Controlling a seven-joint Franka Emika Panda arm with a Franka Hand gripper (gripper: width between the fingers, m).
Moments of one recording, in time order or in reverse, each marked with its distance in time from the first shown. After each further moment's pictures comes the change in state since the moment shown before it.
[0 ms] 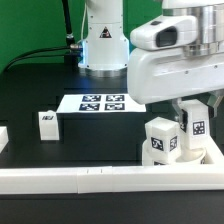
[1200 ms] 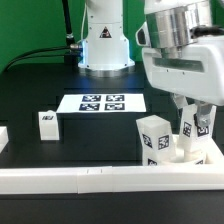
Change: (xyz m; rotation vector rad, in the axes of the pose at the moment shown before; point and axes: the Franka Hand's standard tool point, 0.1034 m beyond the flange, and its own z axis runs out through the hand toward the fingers) arm 0.007 0.004 -0.001 0.111 0.009 1.355
